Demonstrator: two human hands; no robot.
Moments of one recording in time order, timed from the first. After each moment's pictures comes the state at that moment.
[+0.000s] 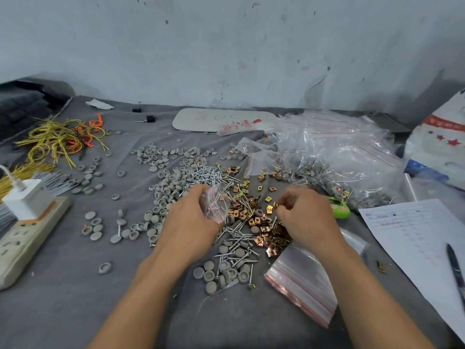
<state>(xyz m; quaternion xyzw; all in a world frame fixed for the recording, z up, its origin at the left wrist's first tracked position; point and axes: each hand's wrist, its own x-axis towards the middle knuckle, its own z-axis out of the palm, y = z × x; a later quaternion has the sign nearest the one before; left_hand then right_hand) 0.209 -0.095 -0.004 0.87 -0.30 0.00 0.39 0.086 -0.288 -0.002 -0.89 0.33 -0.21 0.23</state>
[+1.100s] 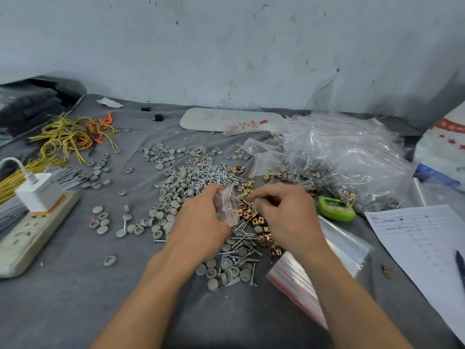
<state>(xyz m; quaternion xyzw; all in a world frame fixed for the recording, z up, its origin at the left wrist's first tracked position) 0.202 -0.103 -0.006 0.88 -0.32 0.01 0.35 0.099 -0.245 0.013 -0.84 0.21 -0.29 0.40</state>
